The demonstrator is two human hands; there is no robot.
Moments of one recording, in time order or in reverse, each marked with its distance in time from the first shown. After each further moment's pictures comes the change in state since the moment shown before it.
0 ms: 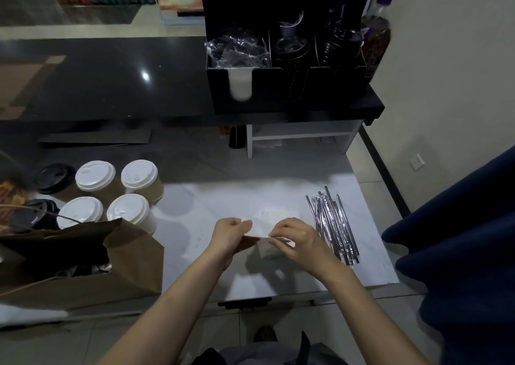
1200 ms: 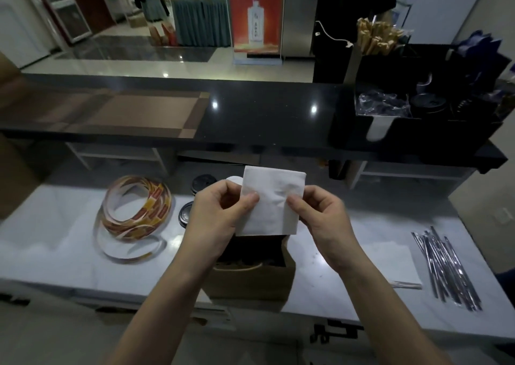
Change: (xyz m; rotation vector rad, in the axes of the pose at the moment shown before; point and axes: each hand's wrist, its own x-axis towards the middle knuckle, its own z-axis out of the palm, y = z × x) left_hand -0.228 0.144 -0.285 0.187 0.248 0.642; right_hand 0.172 -0.324 0.069 0.913 0.091 0.502
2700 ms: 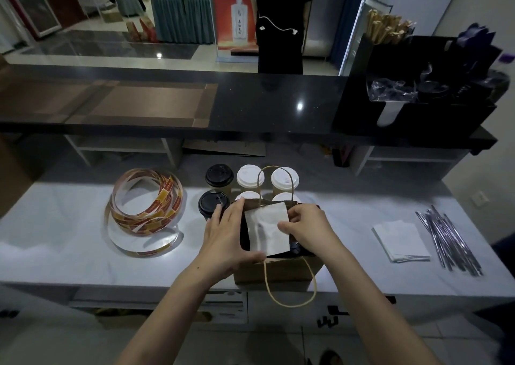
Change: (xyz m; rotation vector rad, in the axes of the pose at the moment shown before) left_hand 0.004 -0.142 -0.066 0.775 -0.306 0.055; right_hand 0.003 0.081 0.077 -0.828 0.056 0.230
